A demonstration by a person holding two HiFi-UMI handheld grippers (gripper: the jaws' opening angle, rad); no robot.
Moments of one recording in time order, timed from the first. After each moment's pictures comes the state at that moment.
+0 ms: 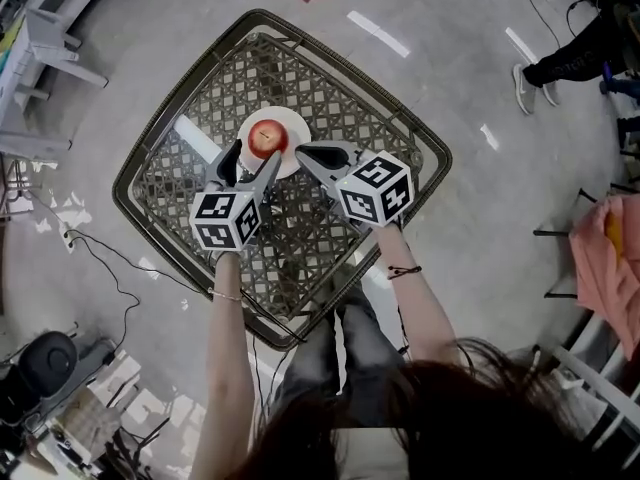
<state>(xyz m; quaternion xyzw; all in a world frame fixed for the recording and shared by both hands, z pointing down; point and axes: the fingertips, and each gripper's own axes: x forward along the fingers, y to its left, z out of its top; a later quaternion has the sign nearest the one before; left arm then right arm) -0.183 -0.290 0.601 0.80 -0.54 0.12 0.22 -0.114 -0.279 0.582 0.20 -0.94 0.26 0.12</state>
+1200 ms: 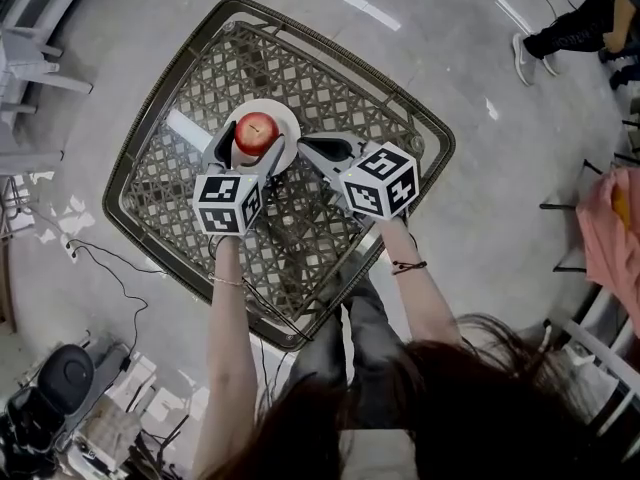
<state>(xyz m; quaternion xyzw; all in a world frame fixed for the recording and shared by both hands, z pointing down) -0.160 -0.322 0.634 0.82 -0.50 0.18 0.19 -0.092 -0.291 0.613 0.23 -0.92 0.29 0.12</state>
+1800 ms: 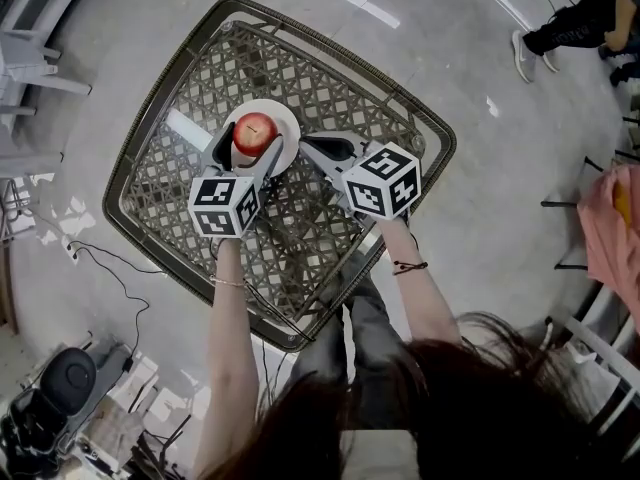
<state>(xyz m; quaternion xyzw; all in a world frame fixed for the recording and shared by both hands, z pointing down) -0.162 -0.323 0.632 0.82 -0.50 0.16 0.21 -0.088 -0.294 0.614 0.24 -0.92 0.29 0.11</state>
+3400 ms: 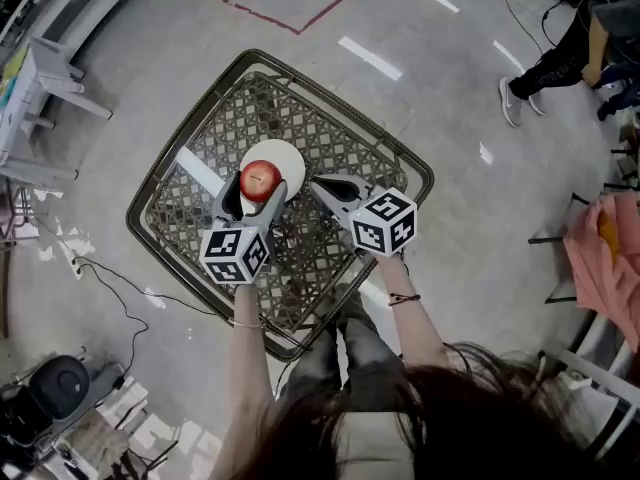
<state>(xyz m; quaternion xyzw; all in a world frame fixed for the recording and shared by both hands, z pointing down) -0.165 -0.279 0.540 0.80 -0.56 0.07 0.21 -0.073 -0.270 0.547 0.25 -0.92 0.27 0.09</state>
